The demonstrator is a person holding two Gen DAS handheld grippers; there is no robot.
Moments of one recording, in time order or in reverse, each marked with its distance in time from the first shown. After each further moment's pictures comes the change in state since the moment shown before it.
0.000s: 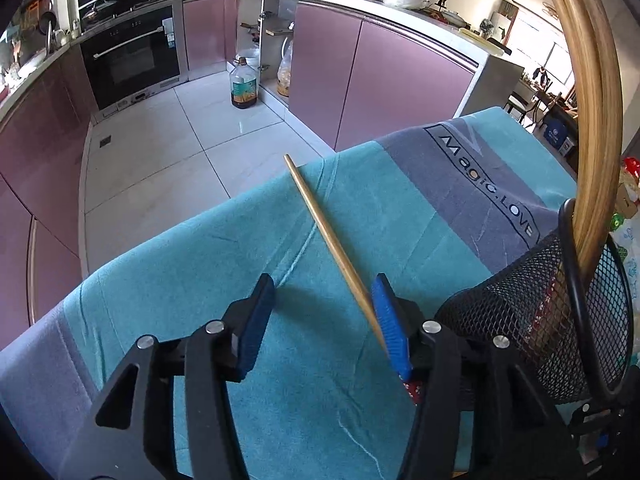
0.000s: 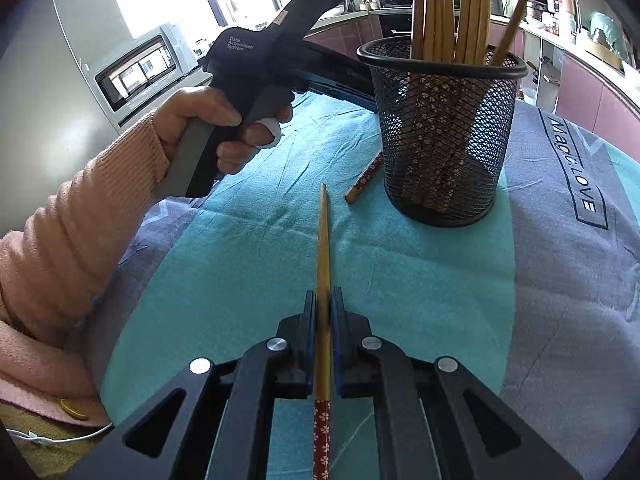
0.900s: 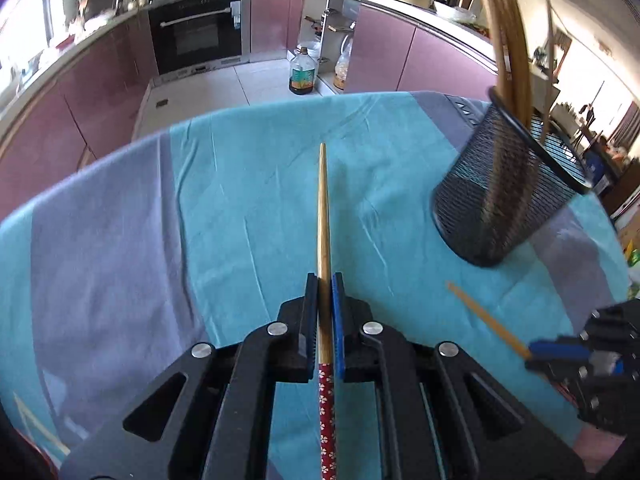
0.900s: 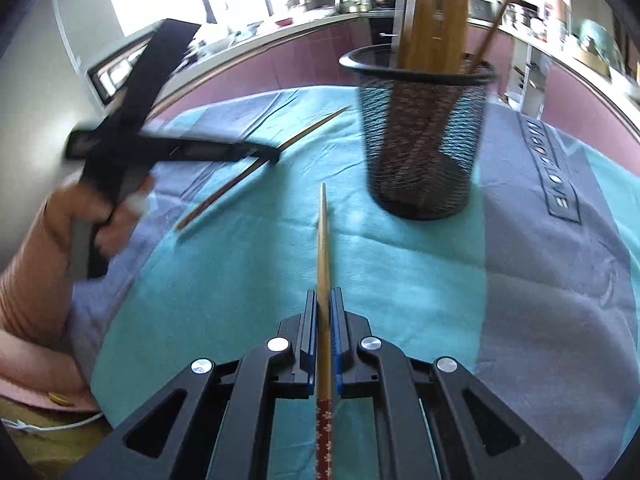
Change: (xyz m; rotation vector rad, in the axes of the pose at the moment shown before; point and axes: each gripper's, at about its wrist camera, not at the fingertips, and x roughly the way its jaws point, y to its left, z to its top) left arm -0.092 -0.004 -0.128 -0.211 -0.005 0.094; right arm -0.013 0.001 -0.005 0.011 -0.008 -0.062
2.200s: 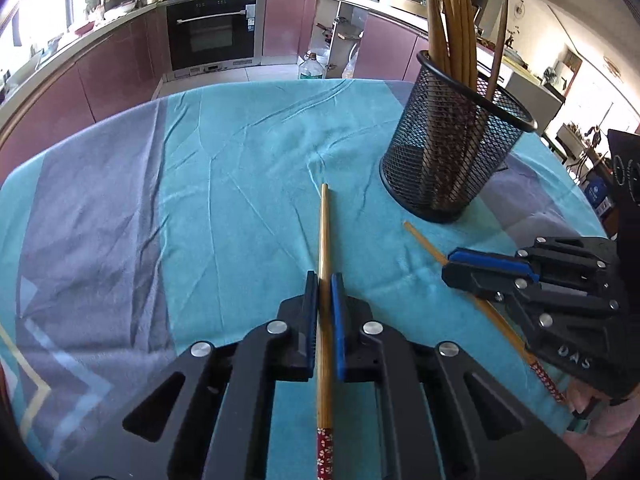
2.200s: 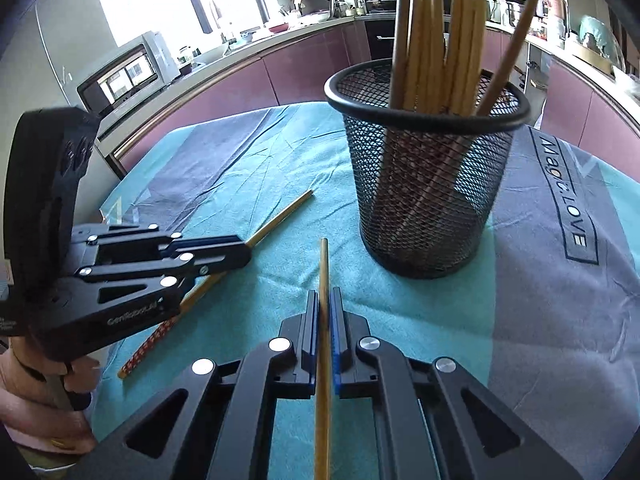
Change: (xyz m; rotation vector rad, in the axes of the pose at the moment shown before) left arm -0.017 -0.045 -0.043 -0.065 -0.040 0.020; right arm 0.030 0.002 0.034 0.005 -0.009 0.007
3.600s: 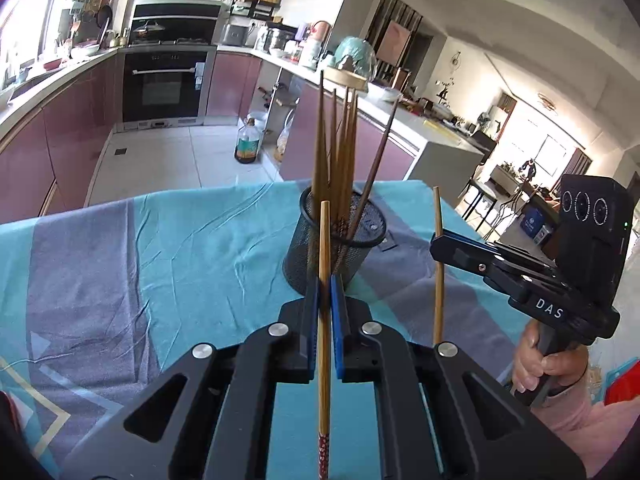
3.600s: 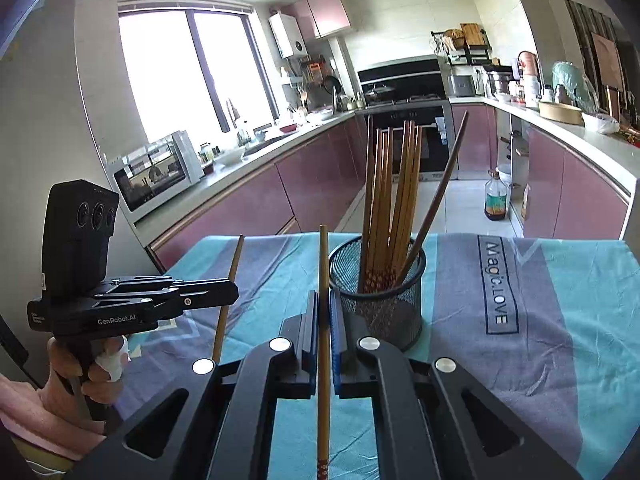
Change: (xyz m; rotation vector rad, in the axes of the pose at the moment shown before) left arm -0.104 -0.024 0.031 0.053 -0.243 -0.246; right arm -0.126 -0.017 0.012 0.023 -0.376 0.051
